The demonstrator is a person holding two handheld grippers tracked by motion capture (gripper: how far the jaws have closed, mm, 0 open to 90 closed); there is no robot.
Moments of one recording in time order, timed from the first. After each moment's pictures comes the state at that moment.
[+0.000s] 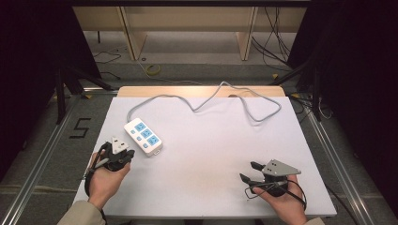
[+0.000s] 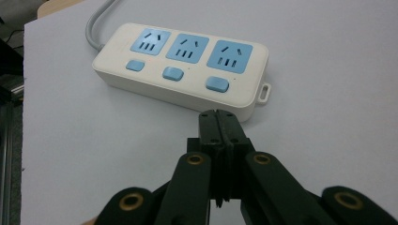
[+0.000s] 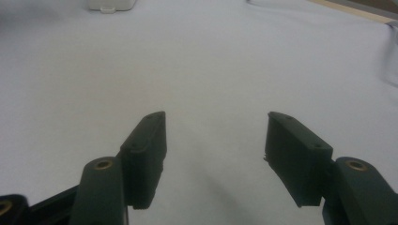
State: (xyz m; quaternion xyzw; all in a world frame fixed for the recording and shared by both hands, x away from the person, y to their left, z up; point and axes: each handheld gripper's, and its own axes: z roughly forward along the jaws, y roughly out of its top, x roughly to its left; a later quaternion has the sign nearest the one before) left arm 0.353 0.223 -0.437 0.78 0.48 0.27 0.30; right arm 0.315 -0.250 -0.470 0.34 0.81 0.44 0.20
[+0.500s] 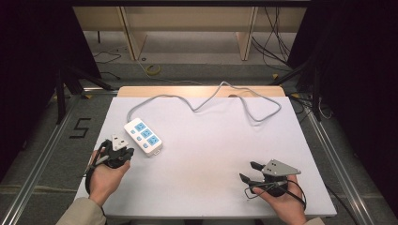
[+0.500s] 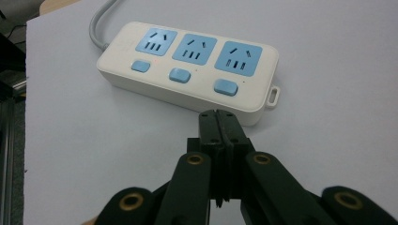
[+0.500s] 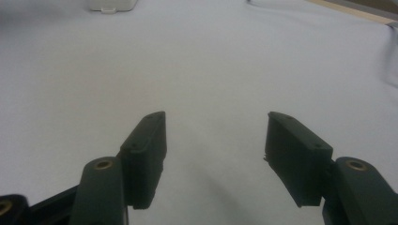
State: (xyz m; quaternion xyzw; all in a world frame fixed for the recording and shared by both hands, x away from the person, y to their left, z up) left arm 0.361 0.224 -0.438 0.78 0.49 0.27 0.29; right arm 0.314 -0.250 -0.470 0.34 0.81 0.44 0.20
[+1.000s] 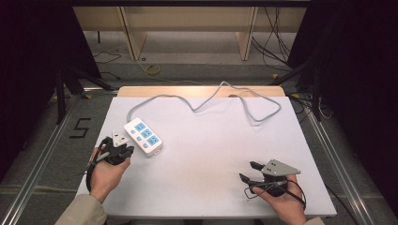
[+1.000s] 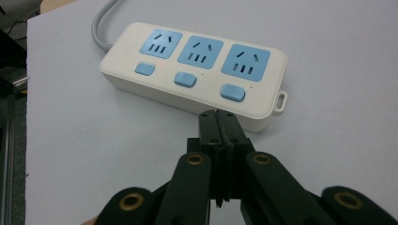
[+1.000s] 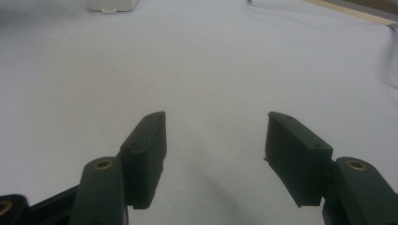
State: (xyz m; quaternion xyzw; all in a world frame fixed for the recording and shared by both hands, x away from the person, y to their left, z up) left arm 0.370 0.225 -0.437 0.78 0.49 0.27 0.29; right arm 0.315 -0.249 -0.470 0.34 0.81 0.44 0.20
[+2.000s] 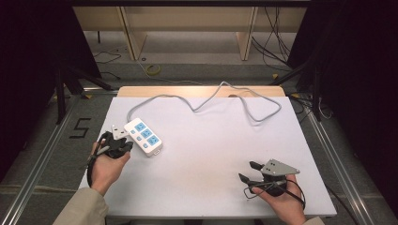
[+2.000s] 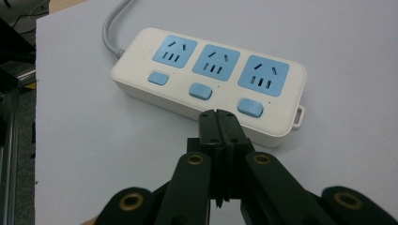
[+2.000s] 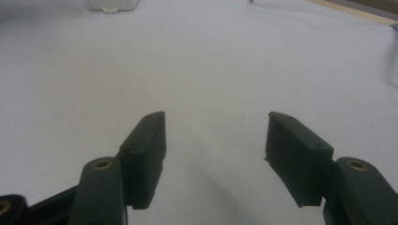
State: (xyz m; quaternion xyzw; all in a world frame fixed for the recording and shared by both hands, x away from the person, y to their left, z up) left arm 0.386 0.229 -0.432 0.77 0.51 0.27 0.28; right arm 0.316 -0.248 -0.470 0.33 0.81 0.44 0.20
